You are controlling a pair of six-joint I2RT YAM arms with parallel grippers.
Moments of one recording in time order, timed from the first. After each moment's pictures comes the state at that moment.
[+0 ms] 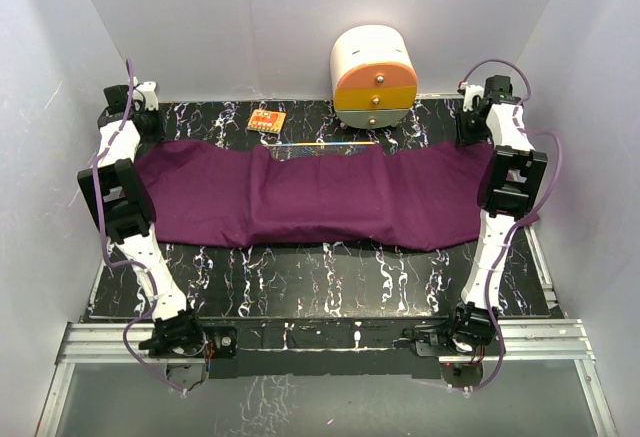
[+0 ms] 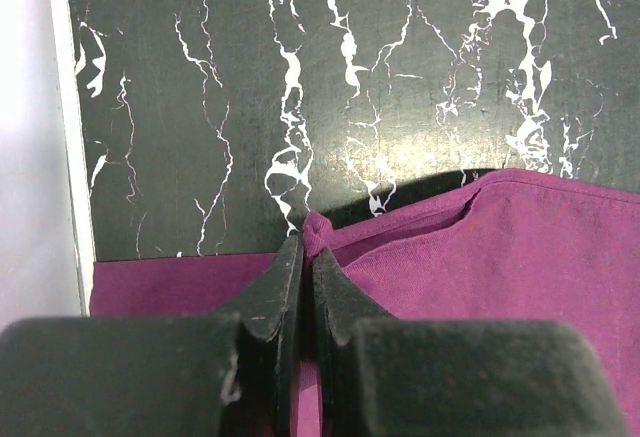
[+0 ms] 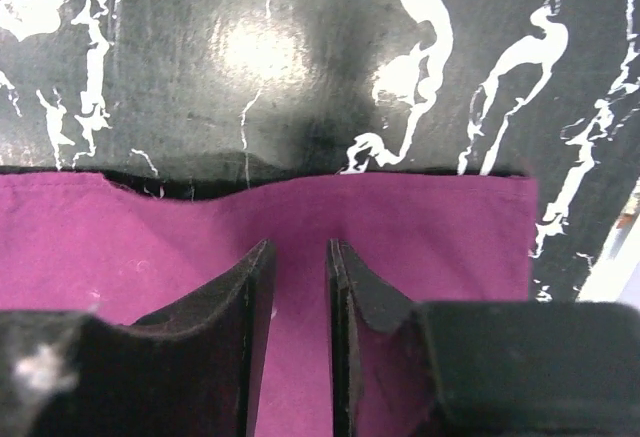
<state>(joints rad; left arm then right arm) 0.32 2.18 1.83 -0.48 0.30 0.25 -0.25 2.44 2.18 -0.81 -0.27 -0.39</state>
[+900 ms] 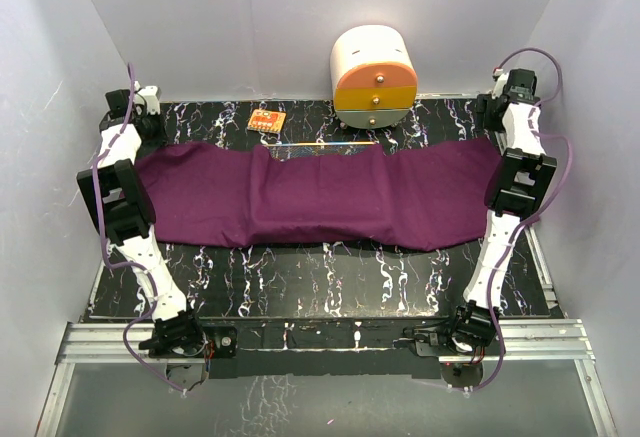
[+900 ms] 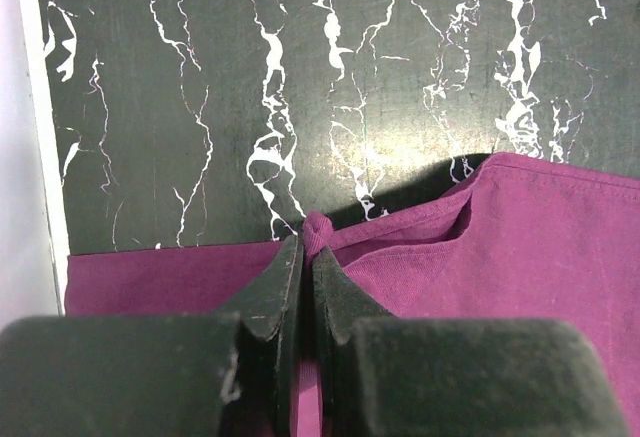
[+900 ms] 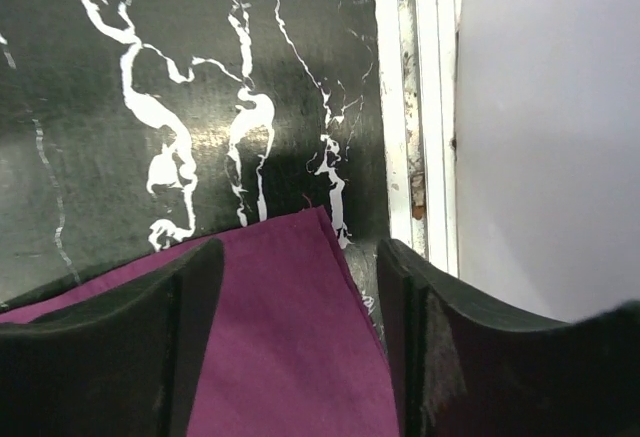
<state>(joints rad) 0.32 2.16 1.76 -0.44 0.32 0.25 -0.33 2.49 2.31 -0.67 -0.09 -0.22</state>
